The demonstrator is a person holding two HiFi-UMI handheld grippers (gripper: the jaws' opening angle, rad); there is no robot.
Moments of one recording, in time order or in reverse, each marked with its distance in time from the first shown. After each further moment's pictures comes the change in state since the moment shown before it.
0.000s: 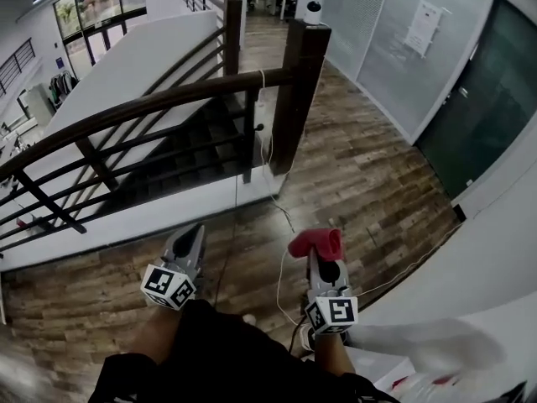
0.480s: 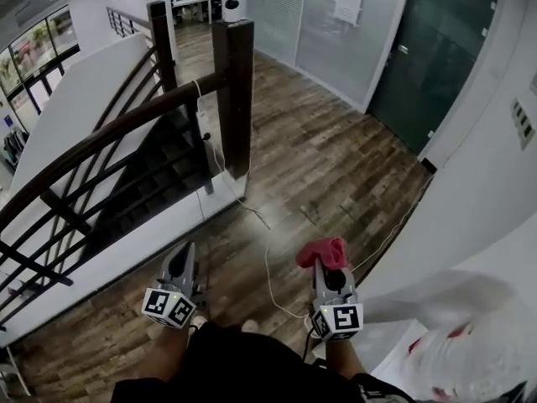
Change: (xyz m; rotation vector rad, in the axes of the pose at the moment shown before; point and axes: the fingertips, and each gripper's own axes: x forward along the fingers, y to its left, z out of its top) left arm 0.033 -0.031 -0.014 -0.146 0.012 -0.143; right arm -0.073 -0.045 -0.008 -0.066 0.035 -0.268
